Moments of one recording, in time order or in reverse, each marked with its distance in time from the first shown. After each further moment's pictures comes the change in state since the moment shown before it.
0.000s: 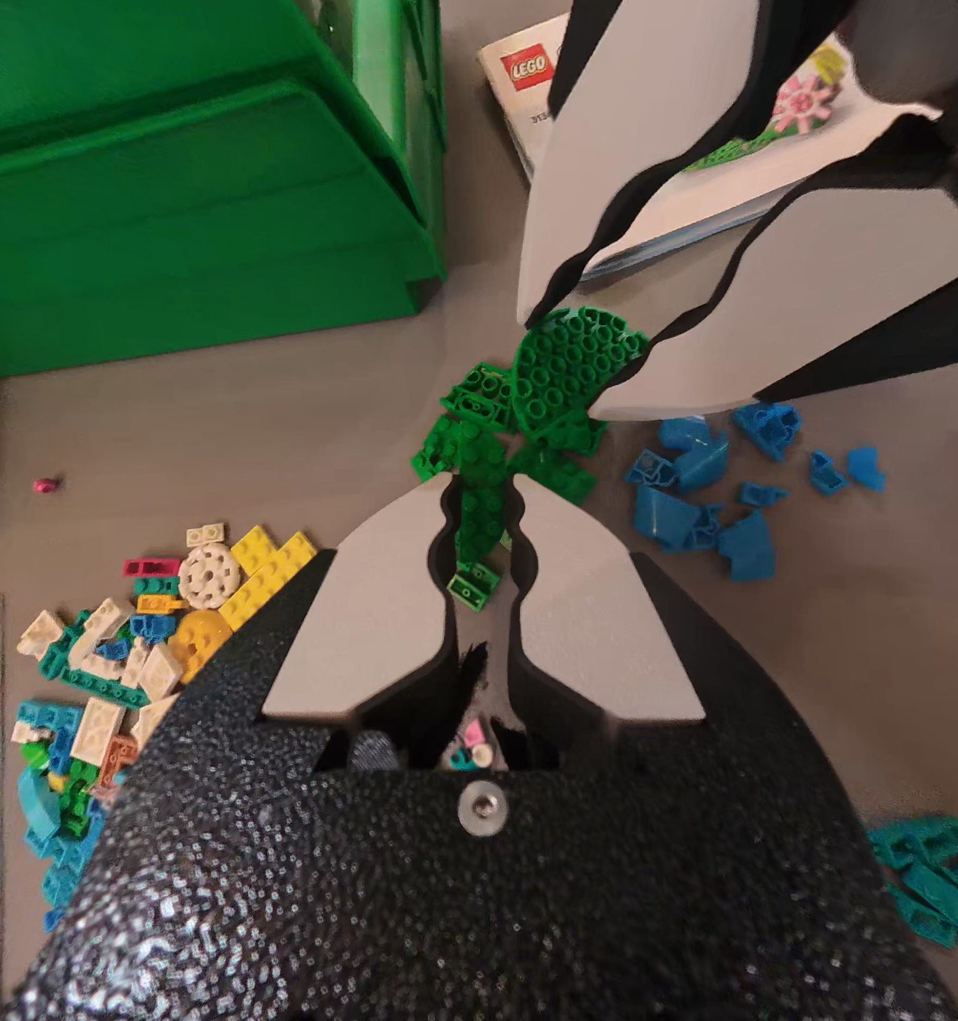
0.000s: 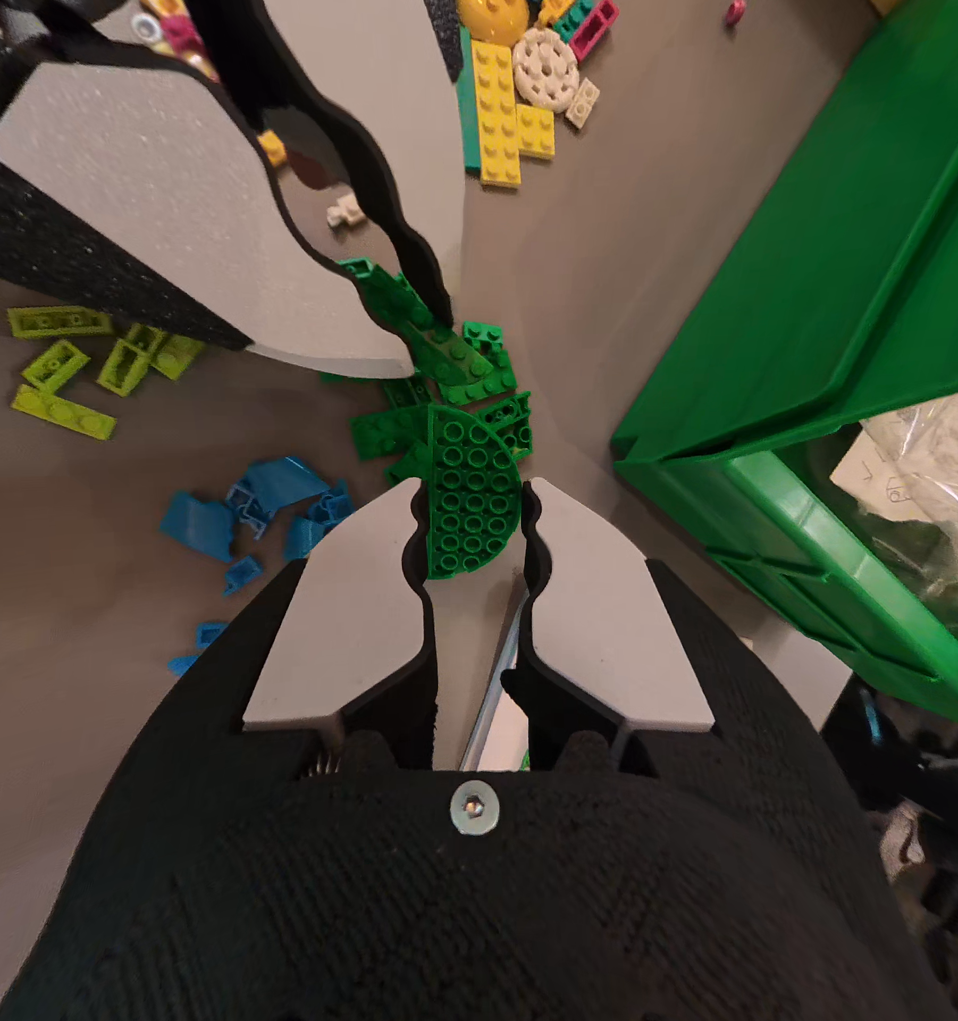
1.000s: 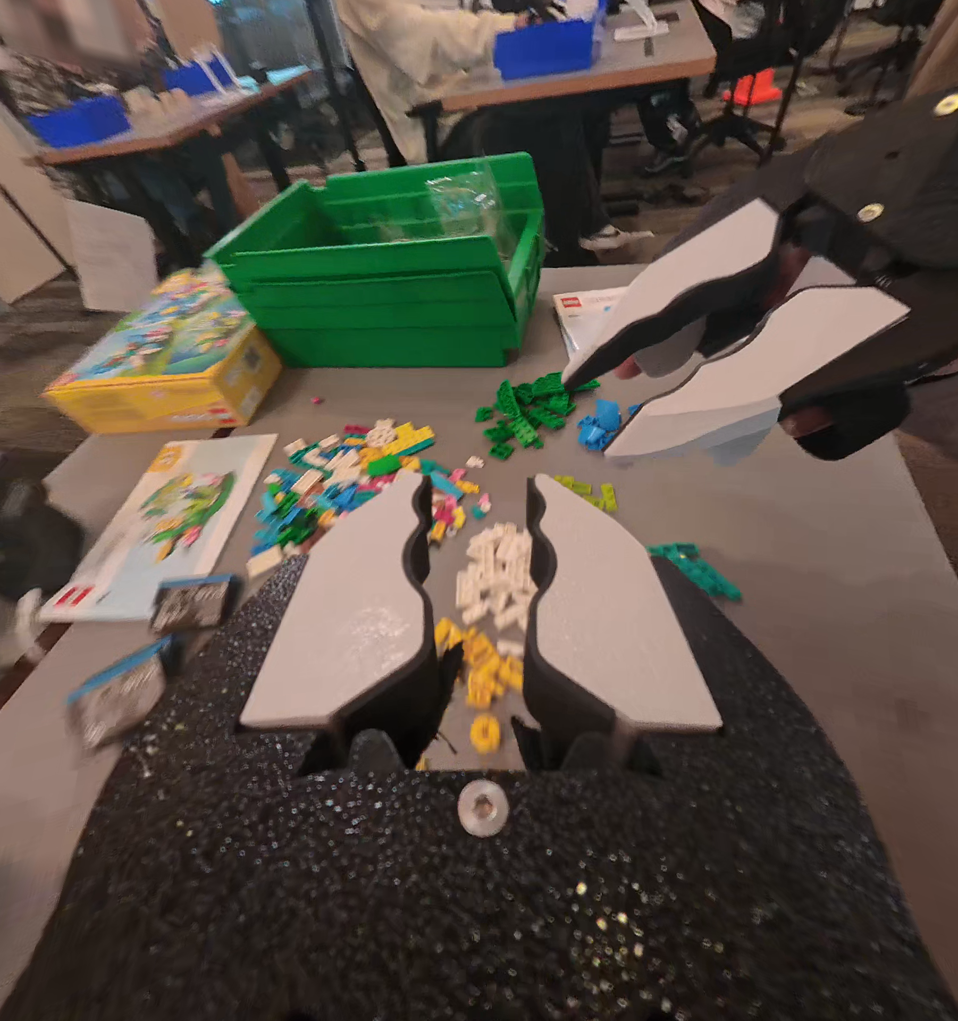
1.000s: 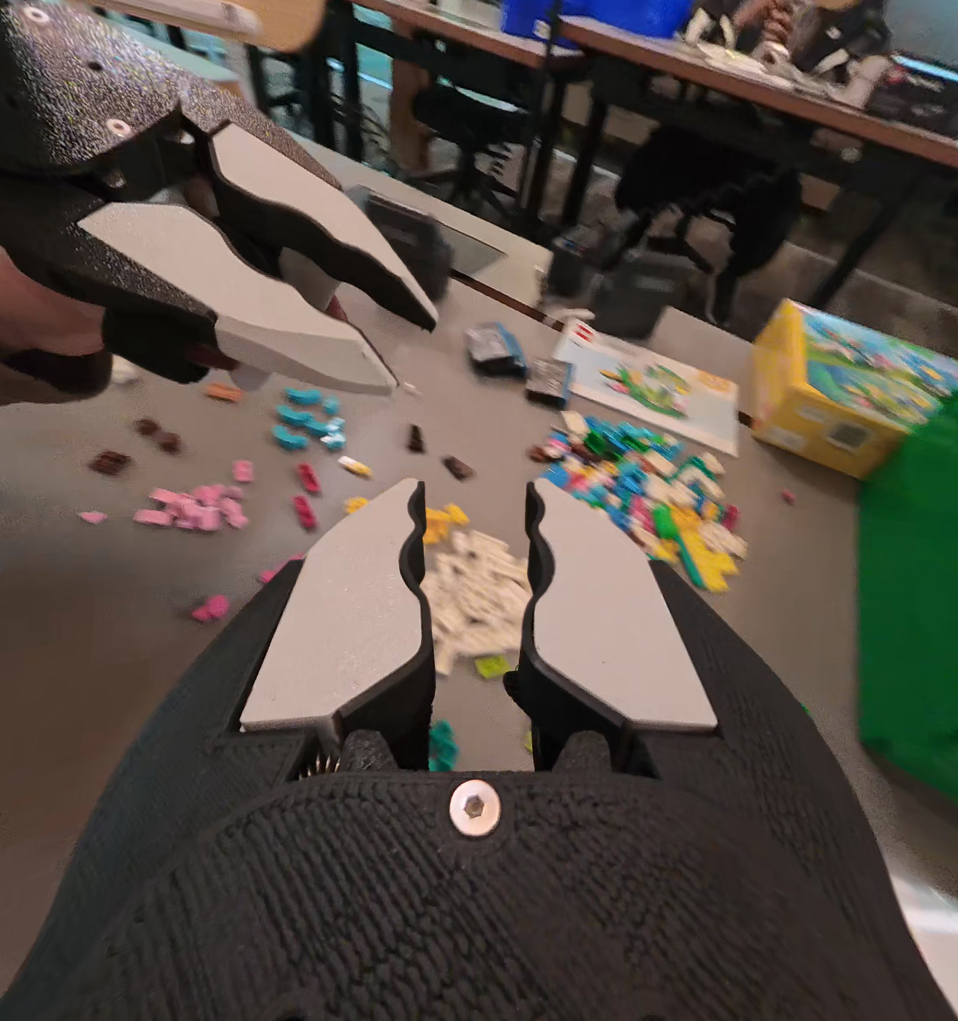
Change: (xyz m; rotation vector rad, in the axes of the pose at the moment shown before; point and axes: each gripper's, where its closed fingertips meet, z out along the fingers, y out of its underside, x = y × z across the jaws) left arm 0.021 0.057 -0.229 0.457 -0.225 -0.156; right arm -0.134 -0.150 -0.101 0.697 -0.030 0.161
